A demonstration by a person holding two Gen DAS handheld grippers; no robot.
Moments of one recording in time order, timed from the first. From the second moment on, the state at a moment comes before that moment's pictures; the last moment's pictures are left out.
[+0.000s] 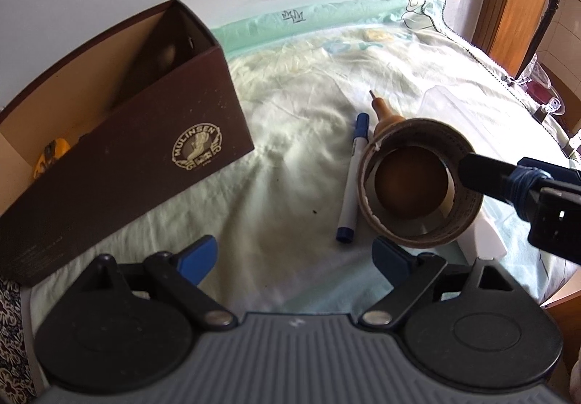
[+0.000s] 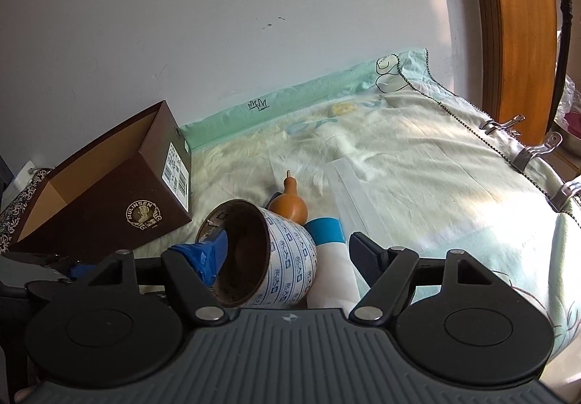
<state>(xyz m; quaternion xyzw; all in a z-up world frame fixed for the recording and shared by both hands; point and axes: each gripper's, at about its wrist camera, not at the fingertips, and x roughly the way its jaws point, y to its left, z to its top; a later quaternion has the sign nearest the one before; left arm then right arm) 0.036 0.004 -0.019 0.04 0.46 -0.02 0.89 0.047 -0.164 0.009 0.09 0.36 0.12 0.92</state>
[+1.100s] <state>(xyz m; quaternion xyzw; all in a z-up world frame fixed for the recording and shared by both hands) 0.082 0.010 -0.020 -0.06 0.48 -0.16 0.86 0.081 -0.164 -0.004 0.07 0.41 0.17 0.89</state>
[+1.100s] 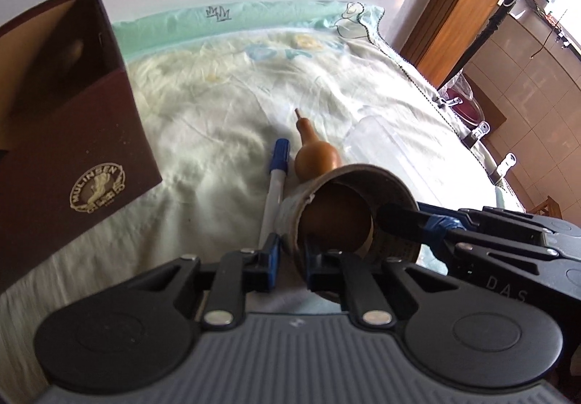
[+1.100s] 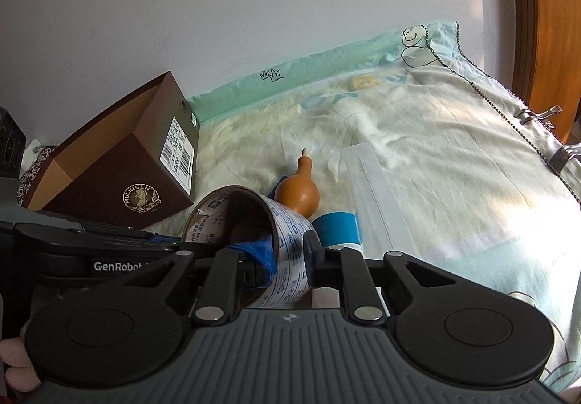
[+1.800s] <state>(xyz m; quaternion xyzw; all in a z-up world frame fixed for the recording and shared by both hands) 0.060 0.061 0.101 -0.02 0.30 -0.10 0.95 0.108 -0.117 0.091 0.06 0.26 0.28 0.92</state>
